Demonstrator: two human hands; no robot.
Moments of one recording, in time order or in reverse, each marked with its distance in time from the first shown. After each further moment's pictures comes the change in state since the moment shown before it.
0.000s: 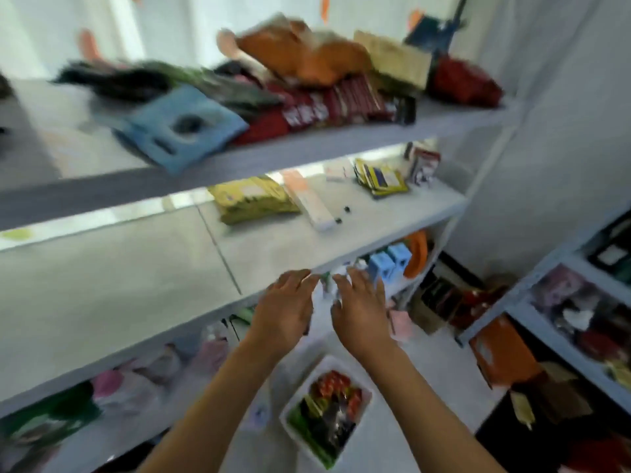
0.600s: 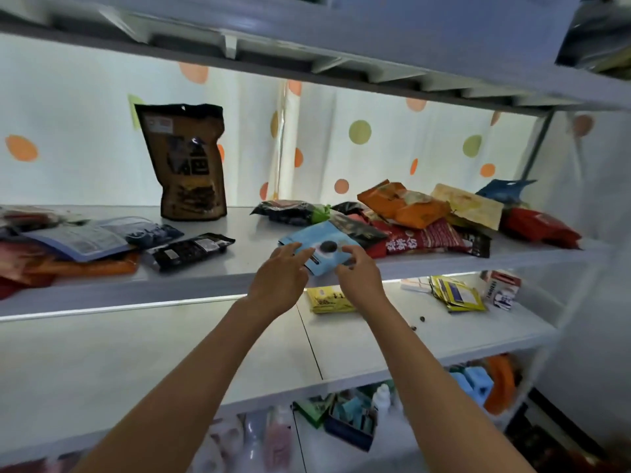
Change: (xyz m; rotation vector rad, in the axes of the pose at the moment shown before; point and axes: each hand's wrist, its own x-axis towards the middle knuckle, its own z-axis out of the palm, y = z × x) left_hand 0.022 -0.059 -0.253 0.146 0.193 -0.324; right_hand 0.115 -0.208 -0.153 0.908 -0.066 0.021
